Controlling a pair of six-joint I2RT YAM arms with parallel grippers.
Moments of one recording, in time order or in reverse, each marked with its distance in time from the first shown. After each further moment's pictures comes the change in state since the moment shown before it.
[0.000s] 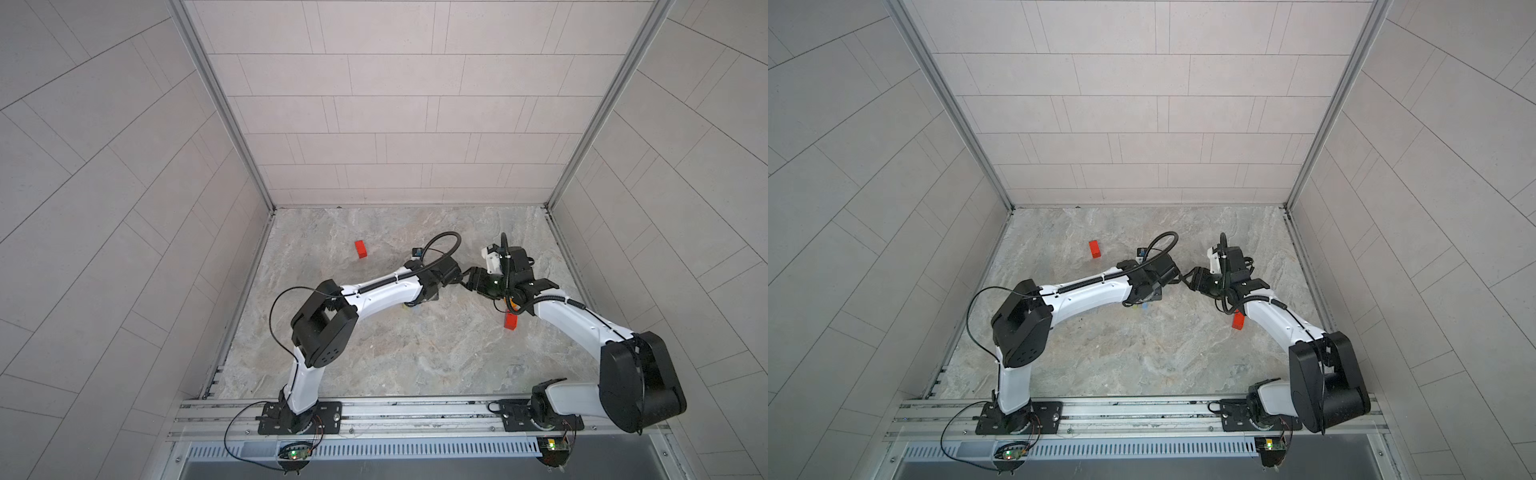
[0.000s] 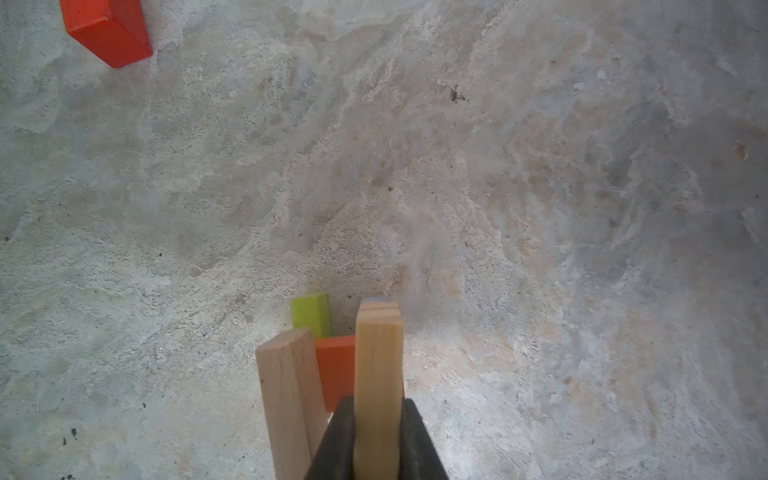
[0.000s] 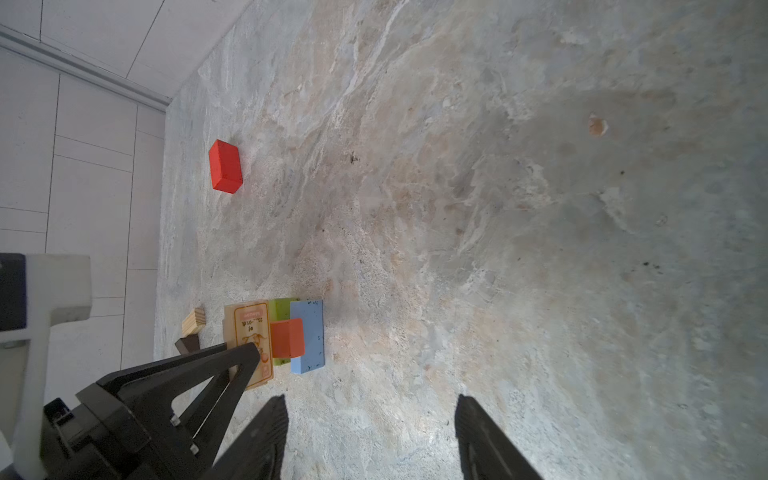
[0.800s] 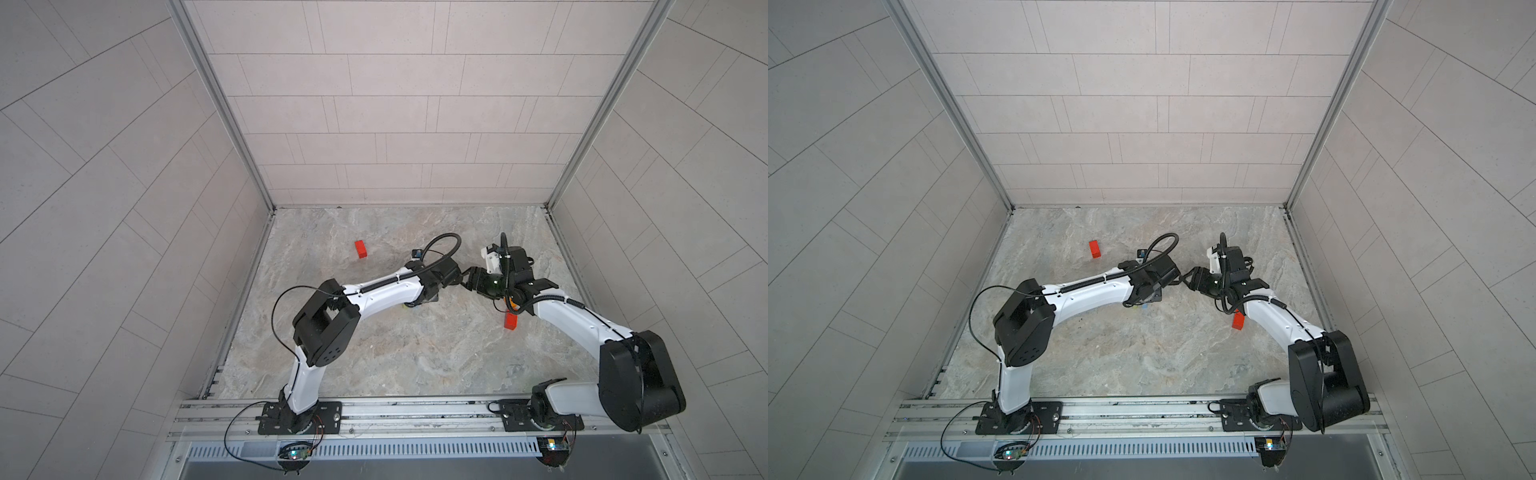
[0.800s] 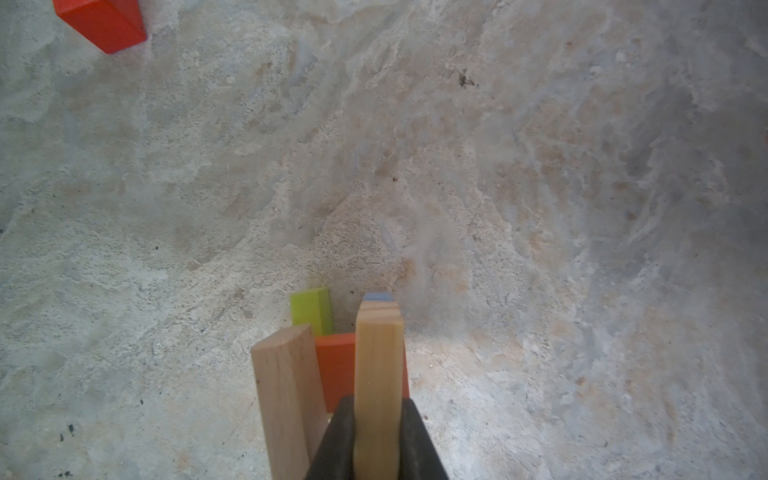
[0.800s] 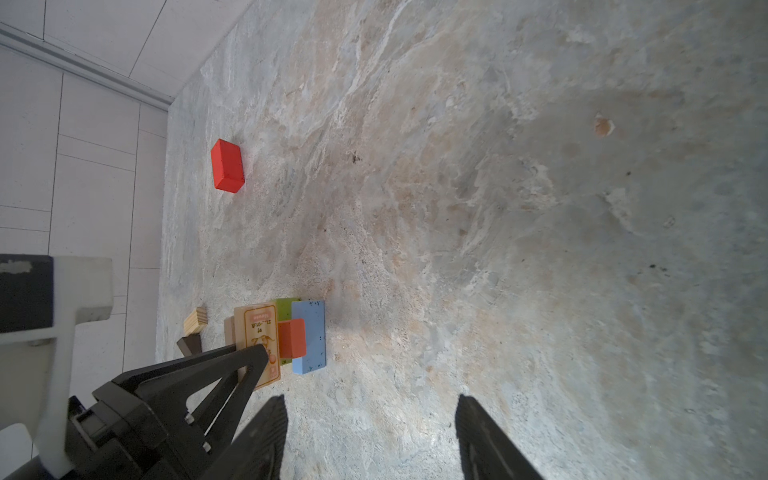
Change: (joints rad) left arm 0.000 0.013 0.000 -0.005 0.006 -0.006; right arm 0.000 0.007 0.000 0.007 -0.006 0.000
